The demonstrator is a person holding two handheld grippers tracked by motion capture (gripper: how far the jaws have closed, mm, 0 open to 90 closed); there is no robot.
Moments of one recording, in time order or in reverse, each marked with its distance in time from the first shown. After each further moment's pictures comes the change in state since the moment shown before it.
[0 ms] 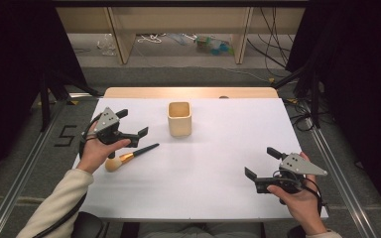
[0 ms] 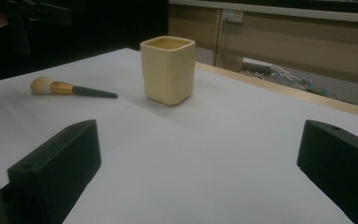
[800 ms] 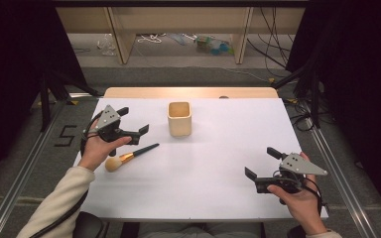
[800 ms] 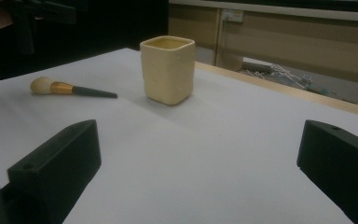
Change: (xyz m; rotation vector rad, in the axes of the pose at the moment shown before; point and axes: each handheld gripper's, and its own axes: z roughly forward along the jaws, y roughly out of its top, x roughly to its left) left arm 0.004 0.003 0.007 -0.006 0.006 -0.004; right arm -0.001 0.000 0.000 0.002 0.001 -0.001
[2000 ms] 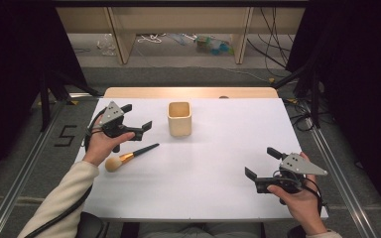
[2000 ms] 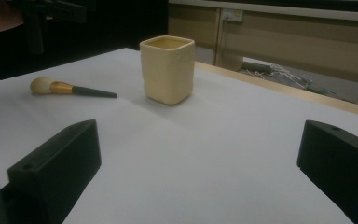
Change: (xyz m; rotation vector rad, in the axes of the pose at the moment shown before) left arm 0.004 0.002 0.014 -0.001 -0.015 -0.011; right arm -0.001 0.000 0.000 -0.004 -0.005 -0.012
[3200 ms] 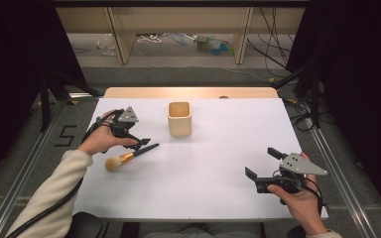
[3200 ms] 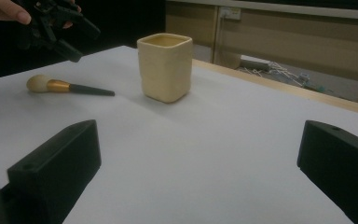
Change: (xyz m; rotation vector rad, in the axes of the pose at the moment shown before) left arm 0.010 -0.008 0.020 0.568 -0.137 0.281; right arm 0.000 0.000 0.000 0.009 -0.011 0.003
